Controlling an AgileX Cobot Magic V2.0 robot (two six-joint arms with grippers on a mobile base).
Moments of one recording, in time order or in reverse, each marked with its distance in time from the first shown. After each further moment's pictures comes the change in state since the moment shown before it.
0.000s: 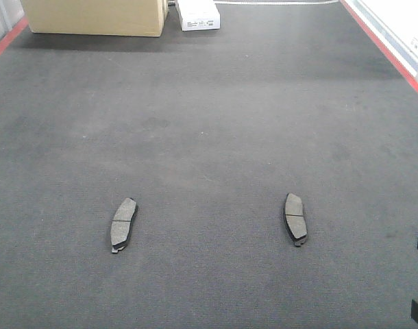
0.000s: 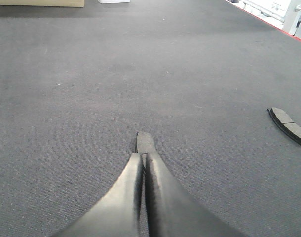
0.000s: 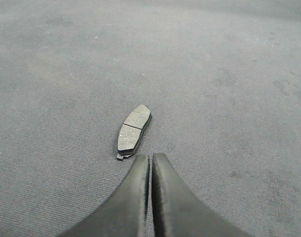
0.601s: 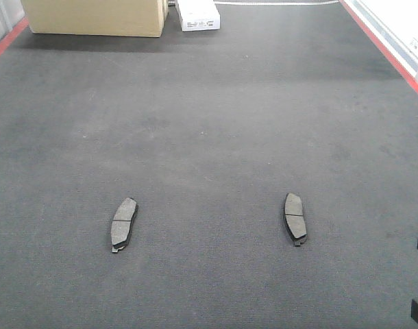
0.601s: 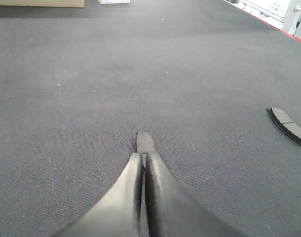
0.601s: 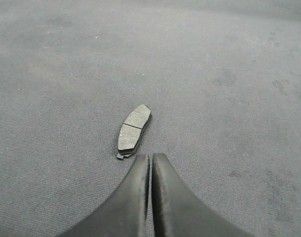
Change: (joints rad) left arm 0.000 0.000 0.000 0.000 0.000 0.000; right arm 0.000 0.000 0.000 0.000 0.000 0.000
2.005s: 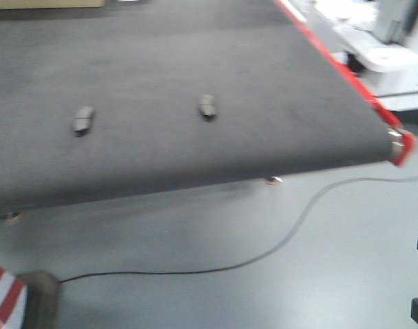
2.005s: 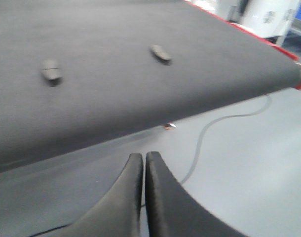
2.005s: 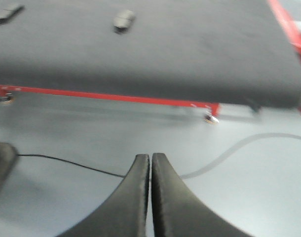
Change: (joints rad) left arm 0.000 0.000 0.000 0.000 0.000 0.000; right arm 0.000 0.000 0.000 0.000 0.000 0.000
